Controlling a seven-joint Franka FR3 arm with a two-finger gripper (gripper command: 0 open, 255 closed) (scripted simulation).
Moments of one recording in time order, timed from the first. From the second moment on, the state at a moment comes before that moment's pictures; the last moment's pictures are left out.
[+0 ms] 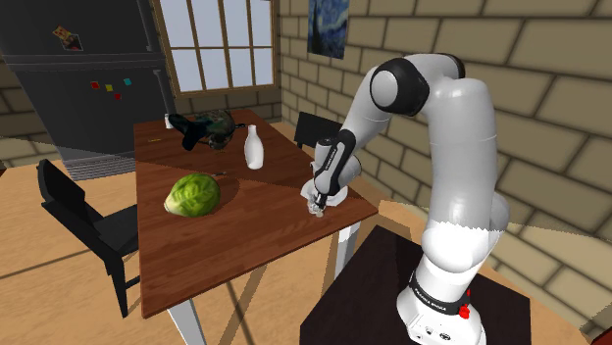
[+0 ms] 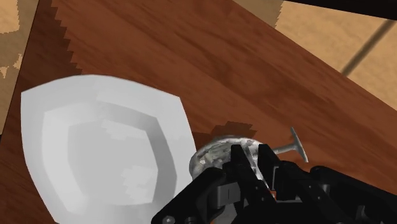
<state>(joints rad) -0.23 0.40 -0.15 -2.39 -0.25 2.93 -0.33</state>
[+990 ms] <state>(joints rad) 0.07 0.56 -0.34 -2.01 -0.12 2.42 0.39</state>
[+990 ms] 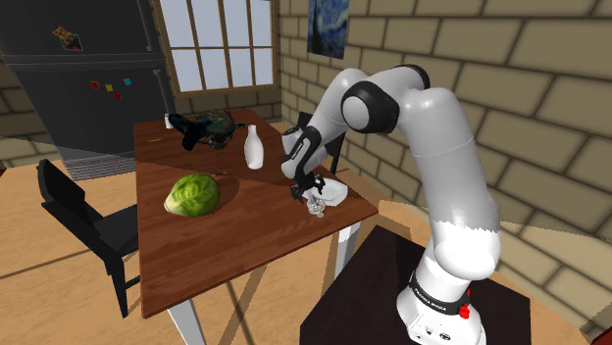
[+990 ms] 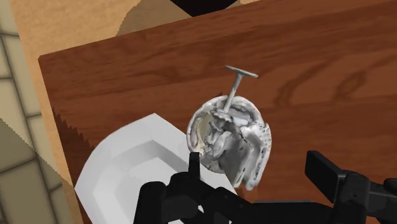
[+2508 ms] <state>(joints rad) 0.06 0.61 -0.33 -2.00 -0.10 2.46 0.40</state>
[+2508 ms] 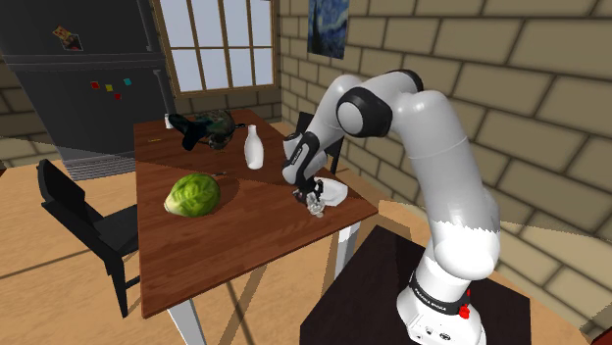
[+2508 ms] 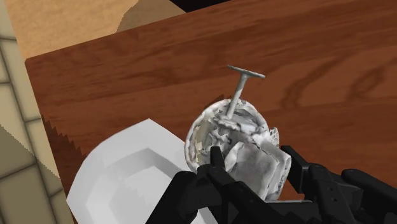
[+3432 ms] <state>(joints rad) 0.08 0.46 -0.37 -2.02 -0.14 2.33 0.39</state>
